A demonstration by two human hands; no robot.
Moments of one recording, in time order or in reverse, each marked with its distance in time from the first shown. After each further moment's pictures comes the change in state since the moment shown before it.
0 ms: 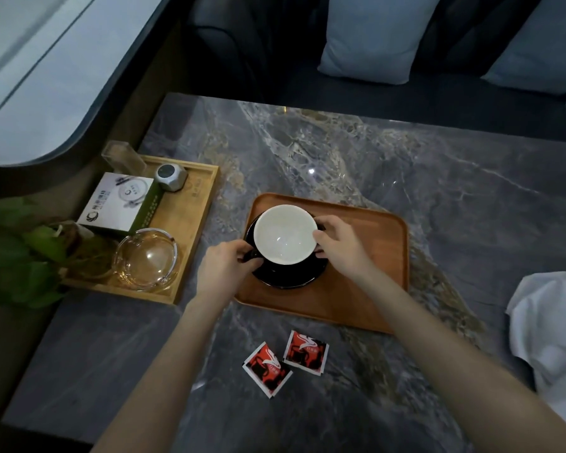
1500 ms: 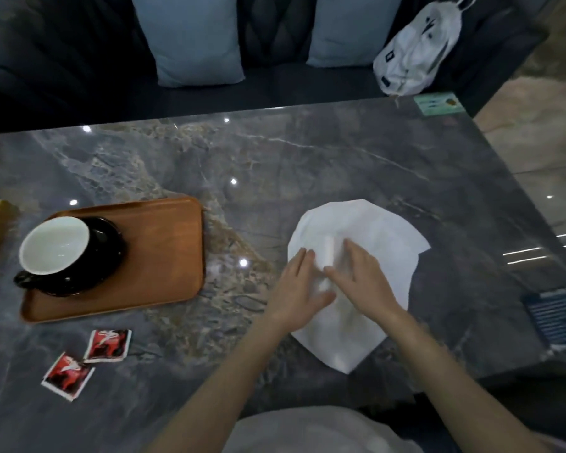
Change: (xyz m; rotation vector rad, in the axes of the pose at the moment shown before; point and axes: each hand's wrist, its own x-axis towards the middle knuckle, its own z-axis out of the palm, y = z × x) left_hand -0.170 0.281 0.276 -0.024 -0.539 0.501; right_hand -0.214 0.183 -0.310 -0.464 0.345 0.101
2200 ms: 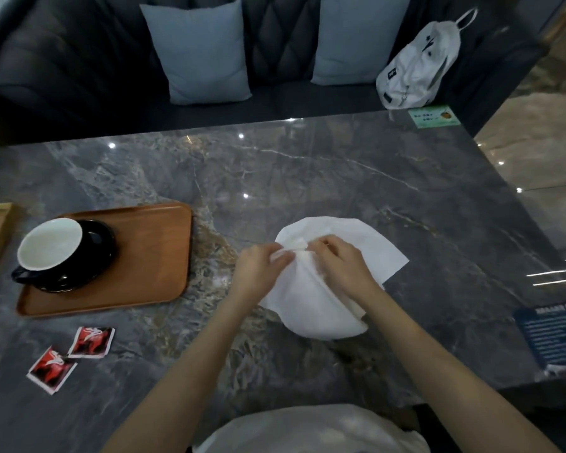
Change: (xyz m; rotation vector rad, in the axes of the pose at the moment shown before) left_hand 0.013 0.030 -0.045 0.010 0.356 -0.087; right_hand 0.019 -0.012 -0.028 0.392 -0.036 -0.105
